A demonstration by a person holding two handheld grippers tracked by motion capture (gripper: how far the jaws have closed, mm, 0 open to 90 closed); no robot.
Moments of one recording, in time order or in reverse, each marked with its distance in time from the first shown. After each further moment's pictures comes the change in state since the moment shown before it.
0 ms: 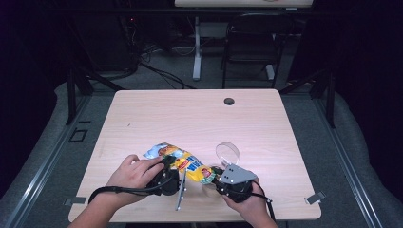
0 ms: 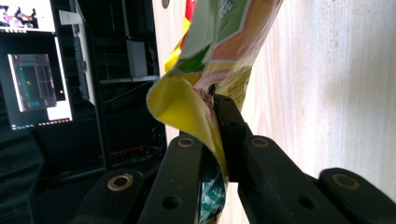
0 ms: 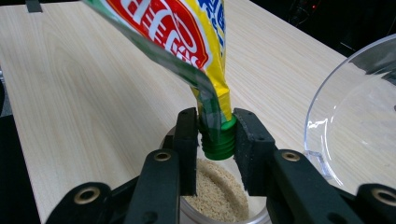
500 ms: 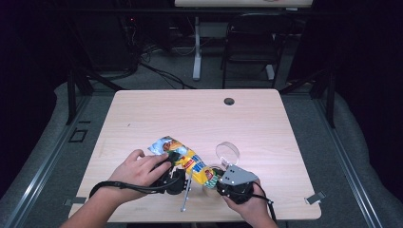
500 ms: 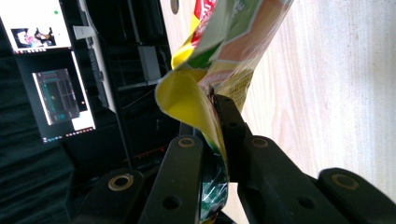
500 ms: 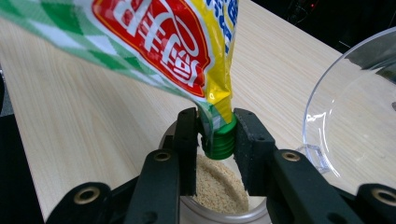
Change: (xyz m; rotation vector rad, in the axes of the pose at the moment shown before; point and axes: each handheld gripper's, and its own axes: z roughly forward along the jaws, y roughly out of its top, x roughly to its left) left arm 0.013 0.015 -0.009 0.025 0.039 0.118; right arm 0.001 -0.002 -0.003 0.006 -0.006 0.001
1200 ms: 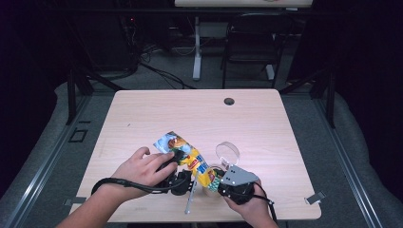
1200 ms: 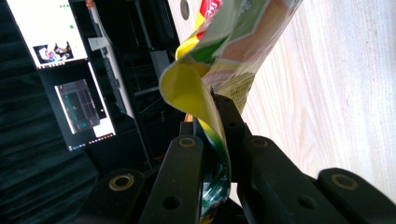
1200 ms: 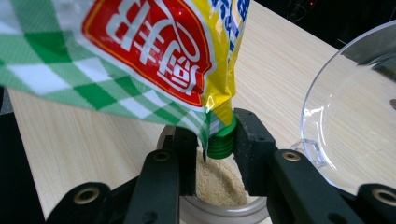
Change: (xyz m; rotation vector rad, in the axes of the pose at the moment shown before) left arm 0.010 0.013 -0.007 0.017 0.045 0.113; right arm 0.000 -0.001 -0.002 0.010 -0.005 0.000
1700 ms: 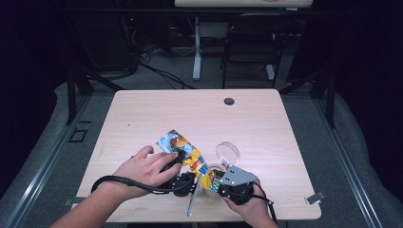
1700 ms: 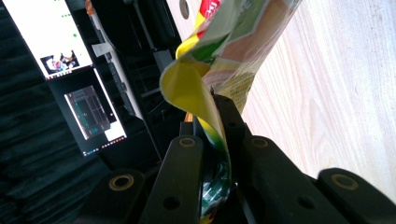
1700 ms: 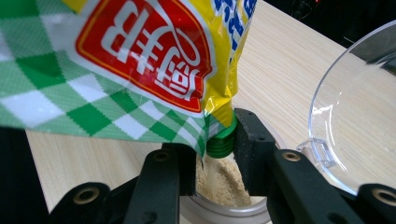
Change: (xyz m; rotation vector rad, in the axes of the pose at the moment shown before) left arm 0.004 0.008 -0.004 0.019 0.017 0.090; right arm 0.001 -0.001 0.002 0.005 0.018 0.002
